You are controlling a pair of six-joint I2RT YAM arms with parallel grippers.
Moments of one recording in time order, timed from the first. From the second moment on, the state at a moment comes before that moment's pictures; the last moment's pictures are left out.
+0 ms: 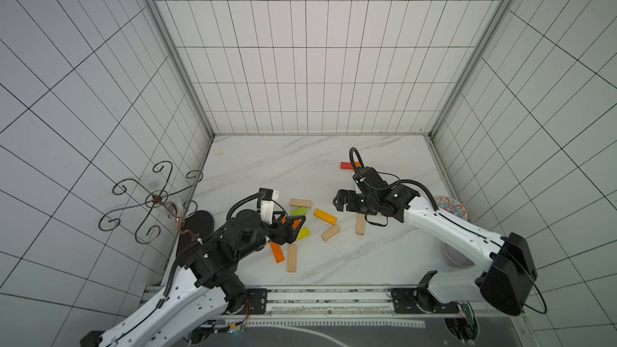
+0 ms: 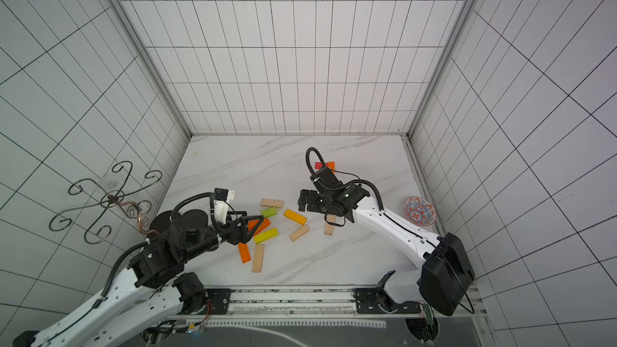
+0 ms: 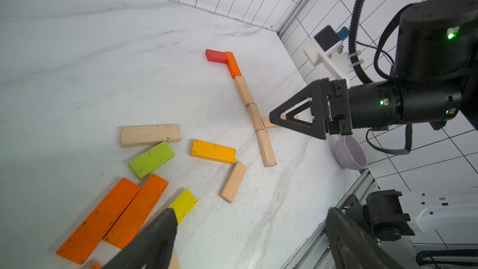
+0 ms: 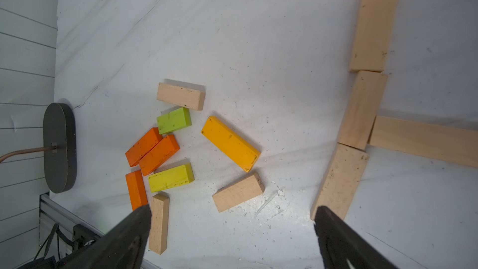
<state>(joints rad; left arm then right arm) -0.78 0.55 0.66 -0.50 0.02 -0.62 0.78 1.37 1.07 -0.63 -0.01 0.72</state>
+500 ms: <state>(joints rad) -0.78 0.23 0.75 -0.73 -0.26 -0.70 1.17 1.73 1.17 -0.68 0.04 0.98</state>
